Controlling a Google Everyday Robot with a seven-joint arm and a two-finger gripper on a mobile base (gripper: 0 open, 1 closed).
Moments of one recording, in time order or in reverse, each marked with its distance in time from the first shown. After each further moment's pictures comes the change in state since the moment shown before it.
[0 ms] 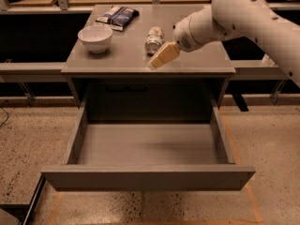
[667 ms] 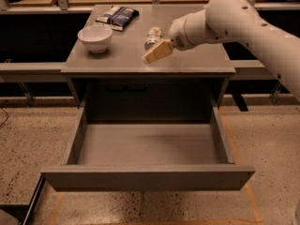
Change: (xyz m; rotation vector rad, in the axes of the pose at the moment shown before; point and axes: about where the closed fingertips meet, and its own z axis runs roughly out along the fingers) arm -0.012 -0.018 0.023 0.054 -0.091 0.039
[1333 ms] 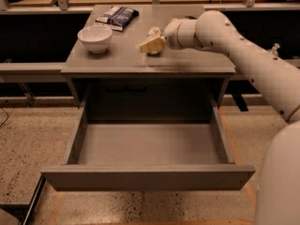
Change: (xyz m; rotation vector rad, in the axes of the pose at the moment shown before) arm -0.003 -0.051 0.064 0.098 -0.170 0.134
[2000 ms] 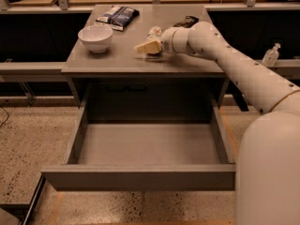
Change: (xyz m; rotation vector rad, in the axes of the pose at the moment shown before) arm 0.026 -0.018 0.044 0.020 -0.026 0.121
